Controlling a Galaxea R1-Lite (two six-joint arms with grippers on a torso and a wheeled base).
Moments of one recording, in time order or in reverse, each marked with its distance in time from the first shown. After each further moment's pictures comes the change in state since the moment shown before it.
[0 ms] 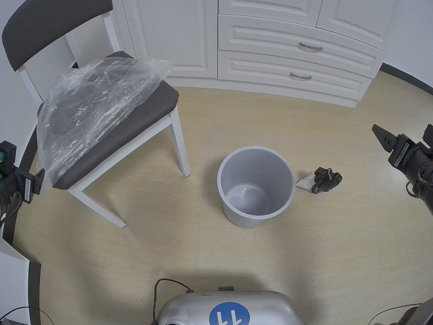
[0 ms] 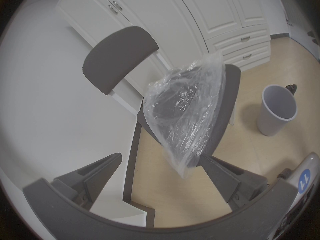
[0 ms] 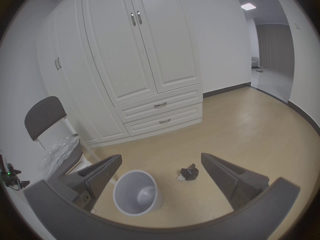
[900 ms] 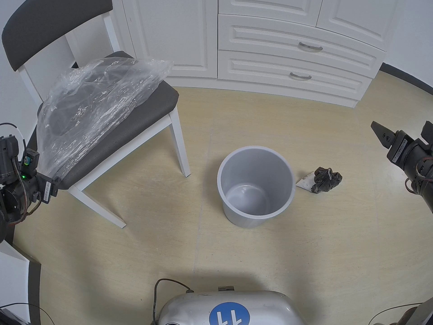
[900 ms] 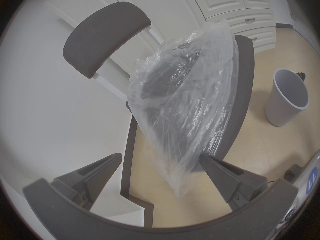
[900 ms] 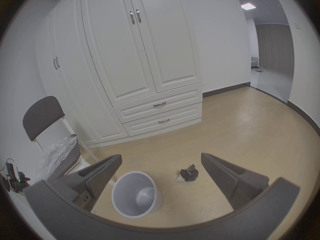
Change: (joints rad) left arm 0.048 0.281 0.017 -0.194 0.008 0.000; right arm -0.018 0.022 -0.021 -0.004 0.007 0.000
